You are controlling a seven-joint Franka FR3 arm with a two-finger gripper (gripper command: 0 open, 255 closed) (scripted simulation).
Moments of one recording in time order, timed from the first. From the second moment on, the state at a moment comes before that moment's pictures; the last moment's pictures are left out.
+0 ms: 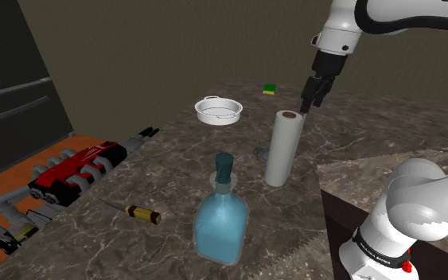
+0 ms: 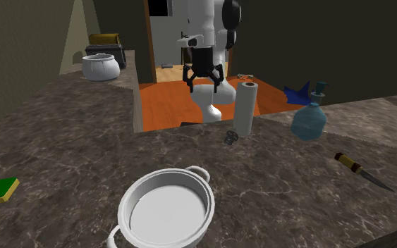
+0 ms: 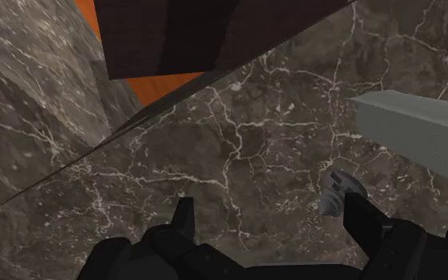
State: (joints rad) arm 0.00 -0.82 -0.07 -2.33 0.01 1.58 0.00
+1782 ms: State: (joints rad) arm 0.10 -0.51 0.15 -2.49 0.07 2.00 0.12
